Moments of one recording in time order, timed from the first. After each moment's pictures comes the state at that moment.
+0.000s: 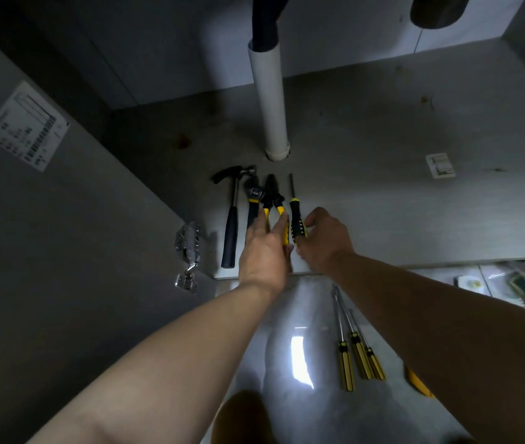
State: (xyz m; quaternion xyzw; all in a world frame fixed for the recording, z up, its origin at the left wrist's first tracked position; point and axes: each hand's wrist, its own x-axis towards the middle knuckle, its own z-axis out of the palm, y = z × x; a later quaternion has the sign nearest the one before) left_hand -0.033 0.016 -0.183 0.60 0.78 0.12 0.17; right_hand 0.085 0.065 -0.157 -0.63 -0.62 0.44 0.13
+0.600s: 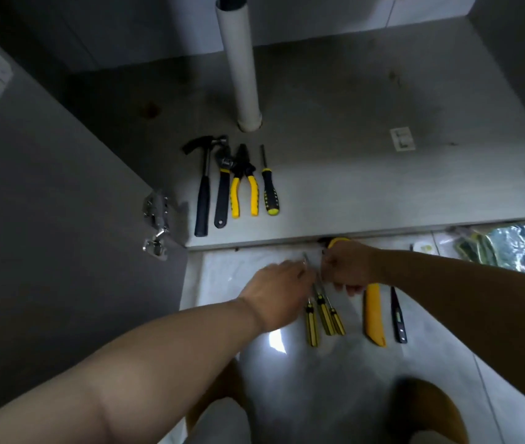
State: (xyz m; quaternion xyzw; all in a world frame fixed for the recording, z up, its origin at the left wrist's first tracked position) left_hand 0.031 -0.066 -0.196 0.83 0.53 -0.05 0.17; right_hand 0.196 0.030 -0.166 -0.50 -0.68 0.48 -0.24
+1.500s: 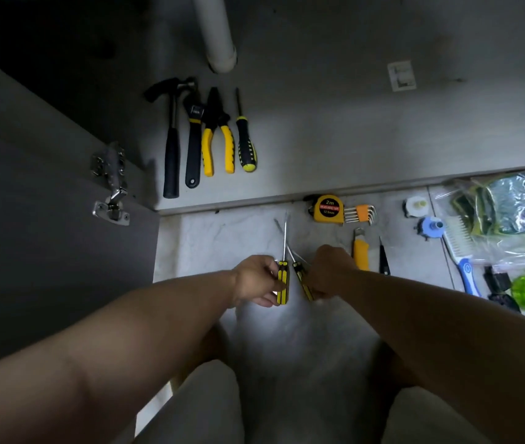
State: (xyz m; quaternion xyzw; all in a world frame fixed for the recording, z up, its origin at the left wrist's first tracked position) left_hand 0.037 -0.084 -0.231 0.33 0.68 -0.02 0.65; right_hand 0.199 -0.040 -0.251 -0.63 -0.63 0.41 -0.20
